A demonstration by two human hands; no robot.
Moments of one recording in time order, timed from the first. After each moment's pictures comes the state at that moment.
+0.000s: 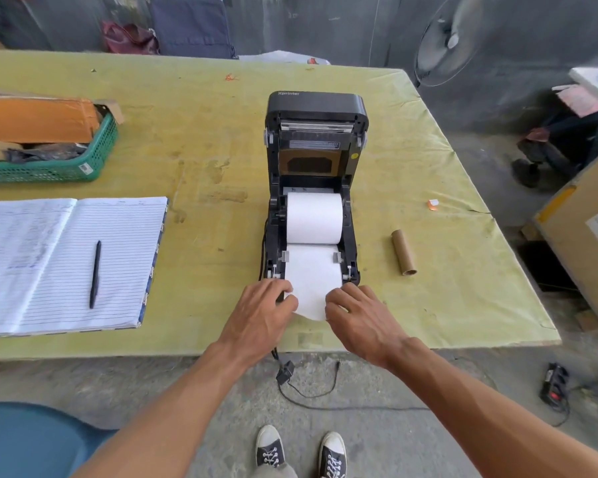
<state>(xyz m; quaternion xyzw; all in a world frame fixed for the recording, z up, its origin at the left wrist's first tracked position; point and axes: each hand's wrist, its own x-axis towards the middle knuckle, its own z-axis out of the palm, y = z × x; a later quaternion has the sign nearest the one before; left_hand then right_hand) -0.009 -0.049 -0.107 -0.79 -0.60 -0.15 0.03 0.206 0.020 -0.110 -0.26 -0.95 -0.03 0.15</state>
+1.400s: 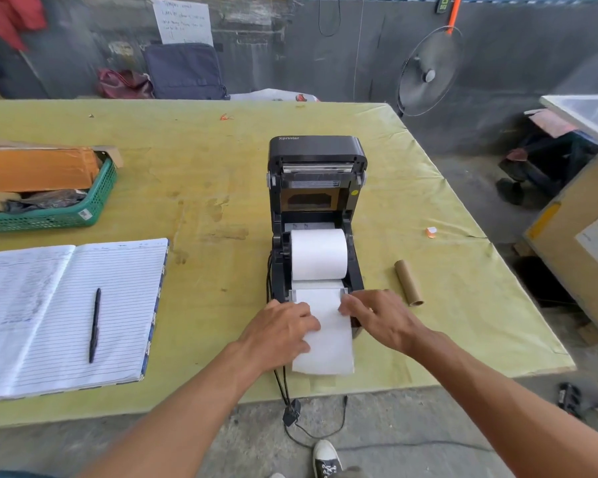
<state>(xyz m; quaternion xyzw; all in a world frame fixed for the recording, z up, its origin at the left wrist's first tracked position) -0.022 0.007 -0.077 -0.84 -0.54 -0.05 -0.09 0.194 0.071 -0.055 -0.49 -0.81 0.31 0.08</state>
